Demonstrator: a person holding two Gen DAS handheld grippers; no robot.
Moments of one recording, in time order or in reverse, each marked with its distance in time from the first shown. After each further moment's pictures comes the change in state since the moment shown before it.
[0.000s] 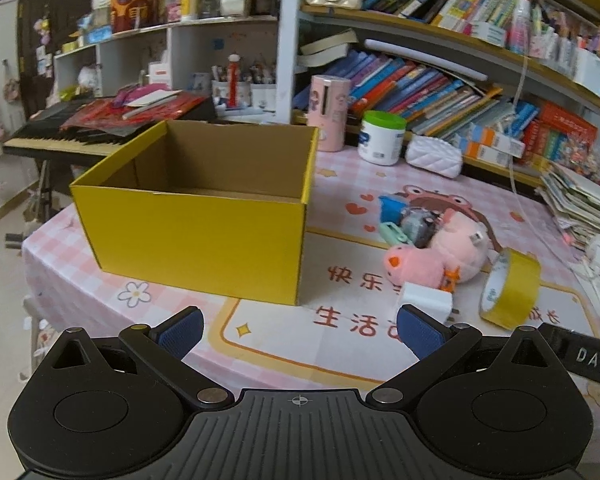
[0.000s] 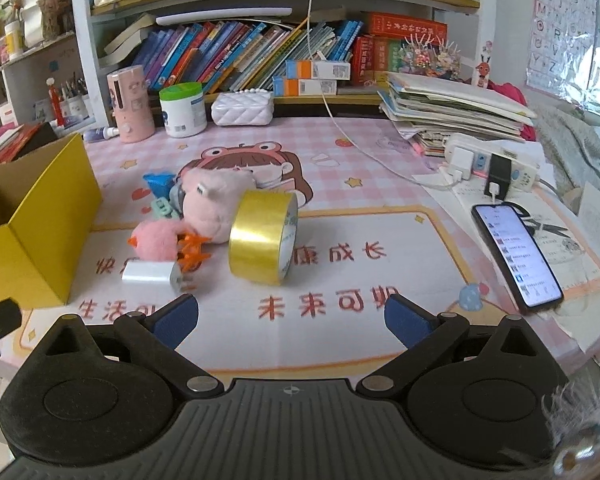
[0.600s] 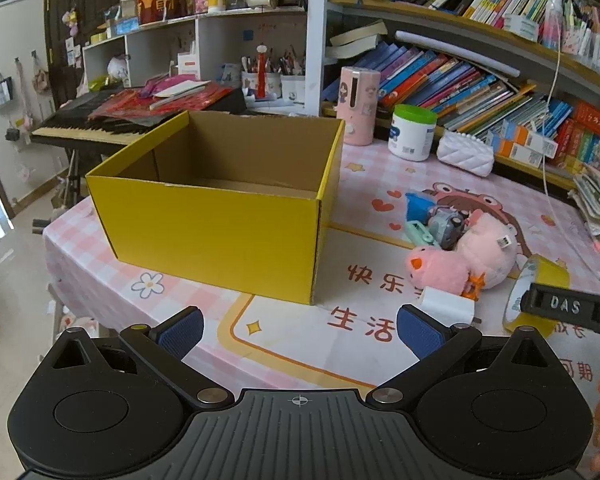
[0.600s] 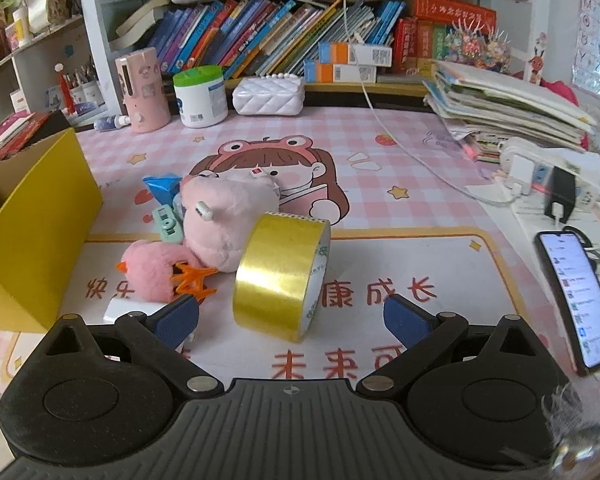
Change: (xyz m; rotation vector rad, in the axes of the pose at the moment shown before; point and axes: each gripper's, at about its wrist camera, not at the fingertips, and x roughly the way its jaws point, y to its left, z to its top) left arm 0.014 -0.012 0.004 -0.028 0.027 0.102; right arm 0.077 0.001 0.036 -0.039 0.061 0.090
